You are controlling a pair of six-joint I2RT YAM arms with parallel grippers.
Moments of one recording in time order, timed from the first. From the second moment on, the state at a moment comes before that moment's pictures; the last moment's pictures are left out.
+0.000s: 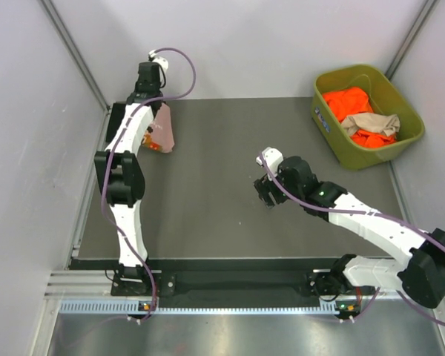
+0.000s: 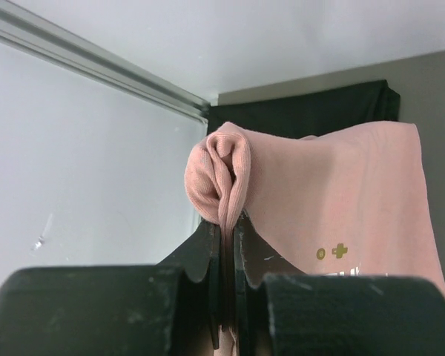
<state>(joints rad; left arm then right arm) -0.10 2.17 2.07 -0.34 -0.50 0.43 0.72 1.16 0.82 -0.32 0.05 -0.07</state>
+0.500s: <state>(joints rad) -0.05 2.21 2.14 -0.29 -0.42 0.46 0.72 1.22 0.87 -0.34 0.04 -0.07</state>
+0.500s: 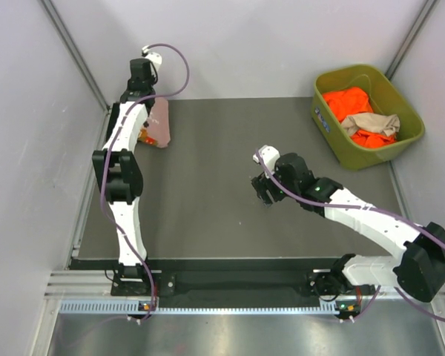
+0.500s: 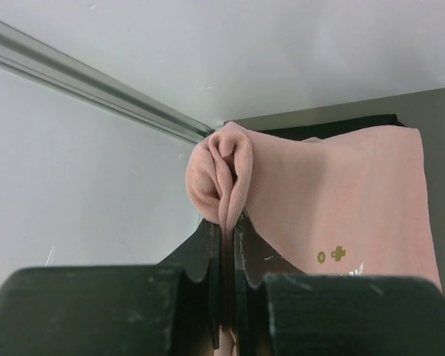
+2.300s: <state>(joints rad) 0.18 2.55 2.38 -0.18 -0.18 0.26 0.71 1.45 1.04 -0.38 -0.01 -0.06</state>
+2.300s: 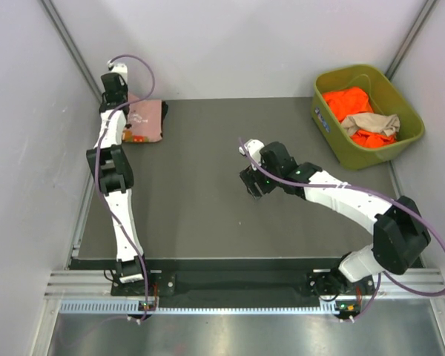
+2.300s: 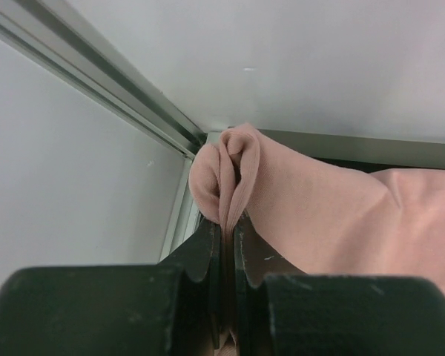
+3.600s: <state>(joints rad) 0.10 2.31 2.11 -0.07 -0.36 0.07 0.65 1.42 1.06 -0.38 -0.06 0.02</state>
